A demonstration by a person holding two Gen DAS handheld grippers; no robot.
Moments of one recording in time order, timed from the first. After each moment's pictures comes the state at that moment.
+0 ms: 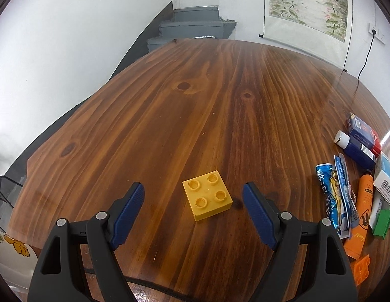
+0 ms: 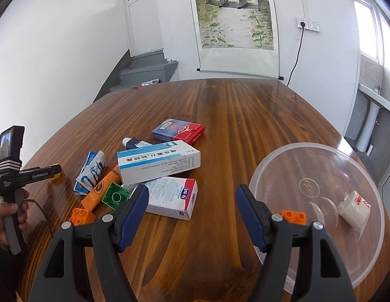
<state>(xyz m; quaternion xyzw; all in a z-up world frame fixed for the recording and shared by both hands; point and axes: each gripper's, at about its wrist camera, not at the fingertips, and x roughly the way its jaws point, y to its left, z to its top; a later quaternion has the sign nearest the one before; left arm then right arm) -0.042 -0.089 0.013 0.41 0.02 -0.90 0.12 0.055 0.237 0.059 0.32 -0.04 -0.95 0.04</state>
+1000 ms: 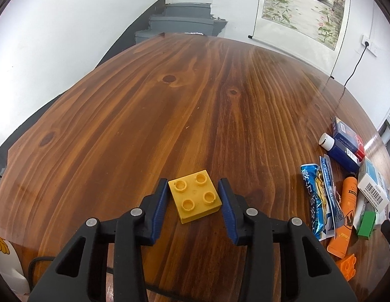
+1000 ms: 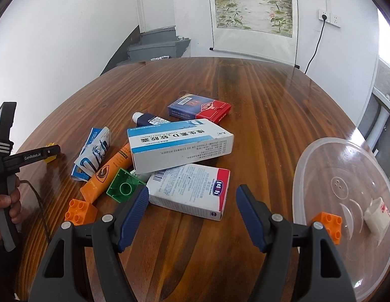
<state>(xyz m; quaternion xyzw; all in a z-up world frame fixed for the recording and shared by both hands) -0.042 -0.093 0.009 0.42 0.07 -0.90 0.07 0.021 0.199 0.037 0.38 -0.01 -0.92 0.06</state>
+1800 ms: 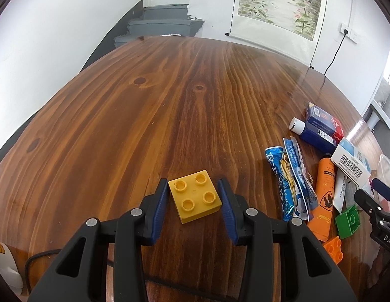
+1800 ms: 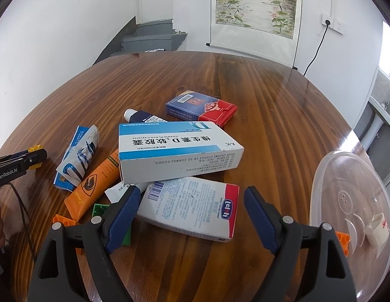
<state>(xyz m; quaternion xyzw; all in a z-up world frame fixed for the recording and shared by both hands) -0.029 -0.065 0.014 0.41 0.05 -0.91 0.02 -0.007 0.180 0.027 0.39 0.02 -0.92 0.04</state>
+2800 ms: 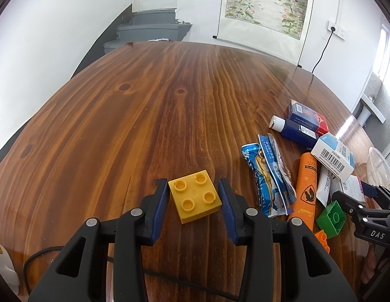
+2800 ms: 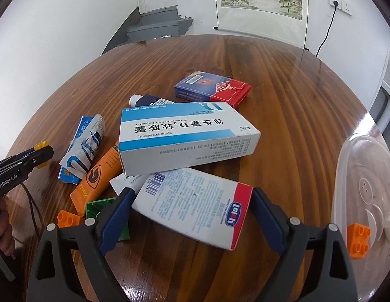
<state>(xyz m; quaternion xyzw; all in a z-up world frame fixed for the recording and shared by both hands) -0.019 -0.049 0.021 0.40 0.04 -0.91 -0.01 -0.016 0.185 0.014 0.43 -0.01 -0.90 0.07</state>
